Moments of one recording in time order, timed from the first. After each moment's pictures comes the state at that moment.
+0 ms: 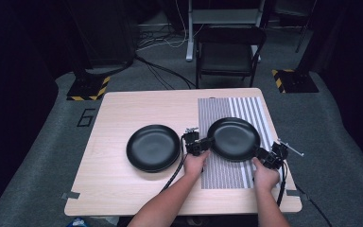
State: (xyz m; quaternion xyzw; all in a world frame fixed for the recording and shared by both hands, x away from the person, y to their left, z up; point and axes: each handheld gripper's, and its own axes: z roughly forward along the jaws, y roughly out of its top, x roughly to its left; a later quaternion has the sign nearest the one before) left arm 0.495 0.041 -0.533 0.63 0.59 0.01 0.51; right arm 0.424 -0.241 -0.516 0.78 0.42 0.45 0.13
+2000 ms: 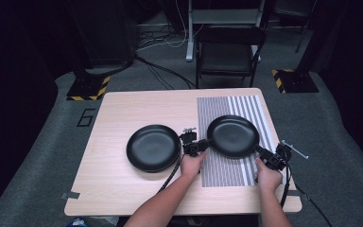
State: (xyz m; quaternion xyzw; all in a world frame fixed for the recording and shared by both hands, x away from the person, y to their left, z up) left arm 0.490 0.052 -0.523 0.64 0.59 0.01 0.49; right arm 0.421 -0.252 -0.519 0.77 0.42 0.48 0.10
